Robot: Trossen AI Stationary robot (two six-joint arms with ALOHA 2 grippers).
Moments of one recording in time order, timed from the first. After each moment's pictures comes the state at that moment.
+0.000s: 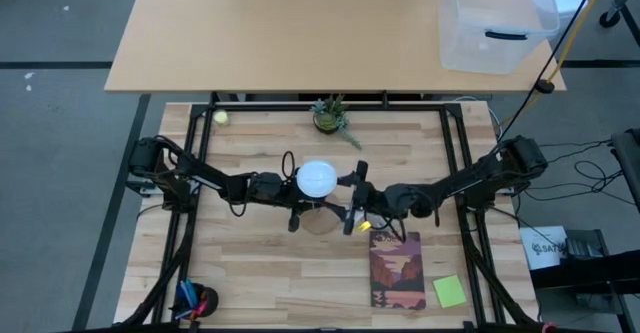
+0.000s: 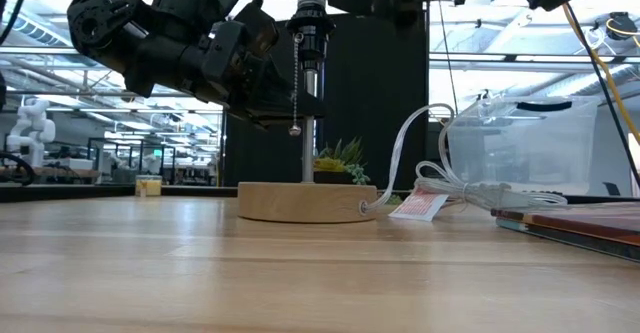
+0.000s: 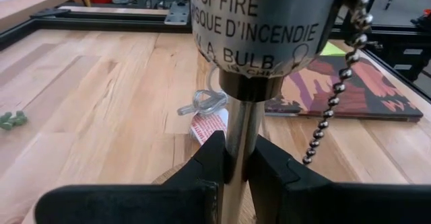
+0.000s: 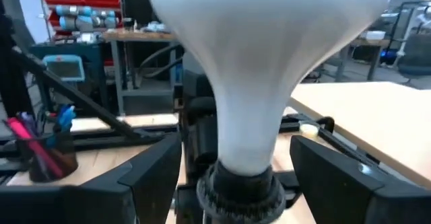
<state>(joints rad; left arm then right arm) -0.03 1.69 0.56 0.83 0.05 -0.05 0.26 1.56 0.71 0.81 0.50 0.00</state>
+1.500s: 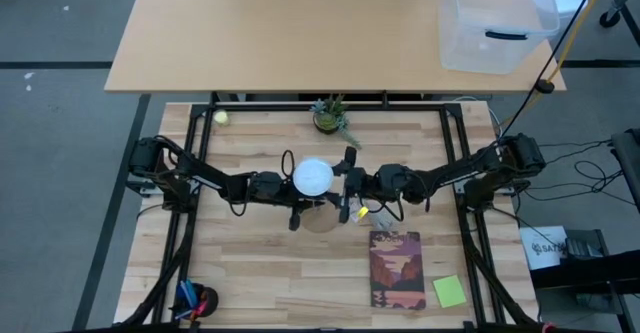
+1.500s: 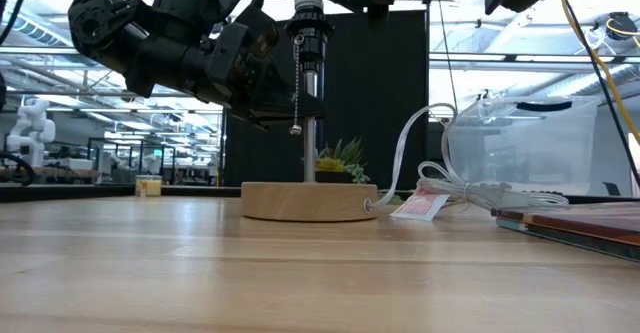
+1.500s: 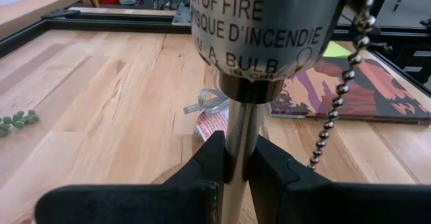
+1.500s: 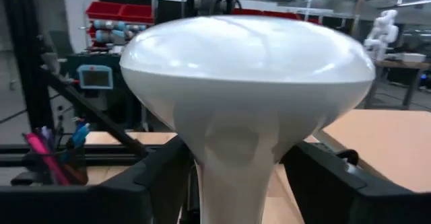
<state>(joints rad) -0.03 1.69 0.56 0.84 0.04 -0.05 0.12 1.57 0.79 0.80 0.24 -0.05</state>
